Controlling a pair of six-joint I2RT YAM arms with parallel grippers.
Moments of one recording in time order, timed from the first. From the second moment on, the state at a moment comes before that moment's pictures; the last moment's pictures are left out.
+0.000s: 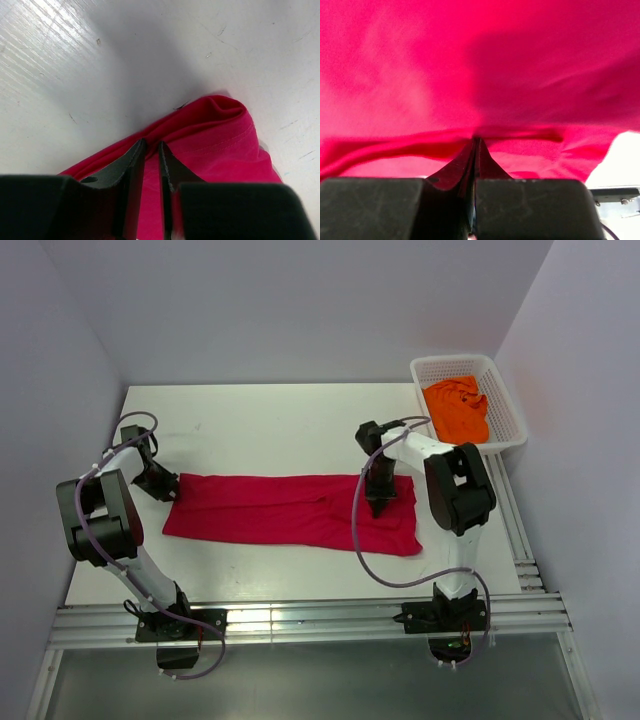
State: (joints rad) left arm 0.26 1.75 1.10 -0.62 0.00 -0.69; right arm 0.37 1.97 1.37 -1.06 -0.03 0.50
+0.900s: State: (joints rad) left arm 0.26 1.77 1.10 -0.61 0.00 -0.69; right arm 0.38 1.95 1.42 -1.14 -0.03 0.51
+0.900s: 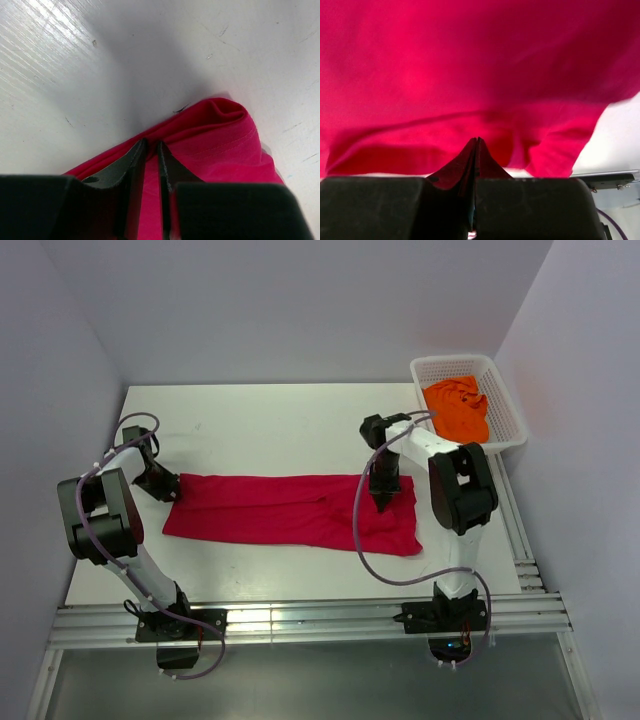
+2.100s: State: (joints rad) left arm -0.14 1.73 1.25 -0.74 0.24 -0.58; right arm 0.45 2.22 2.15 -0.32 -0.65 0.84
